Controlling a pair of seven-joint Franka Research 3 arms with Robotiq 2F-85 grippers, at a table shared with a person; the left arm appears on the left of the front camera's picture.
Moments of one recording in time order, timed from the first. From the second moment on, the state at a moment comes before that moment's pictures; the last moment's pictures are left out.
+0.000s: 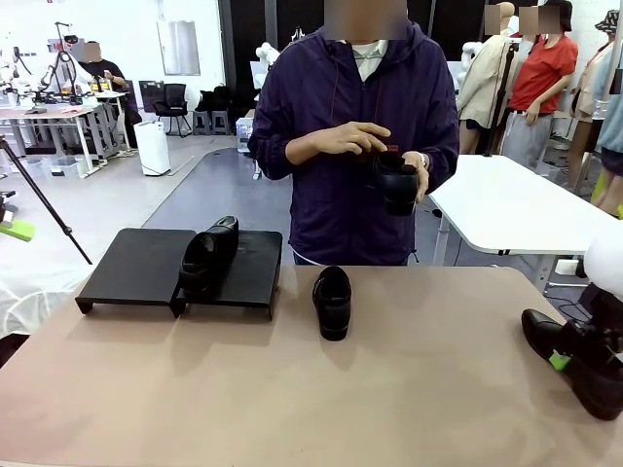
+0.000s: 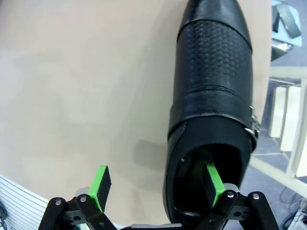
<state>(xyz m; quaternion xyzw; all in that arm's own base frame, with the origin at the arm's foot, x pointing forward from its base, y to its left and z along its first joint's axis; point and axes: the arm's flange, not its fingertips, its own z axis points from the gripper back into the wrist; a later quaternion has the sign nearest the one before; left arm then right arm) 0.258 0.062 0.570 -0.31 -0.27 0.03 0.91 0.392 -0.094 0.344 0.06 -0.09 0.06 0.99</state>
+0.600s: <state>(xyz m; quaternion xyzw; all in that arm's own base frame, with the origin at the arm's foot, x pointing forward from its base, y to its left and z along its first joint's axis) 0.258 0.062 0.569 -0.31 -0.27 0.03 0.91 0.395 -0.087 0.338 0.08 -0.10 0.06 0.99</state>
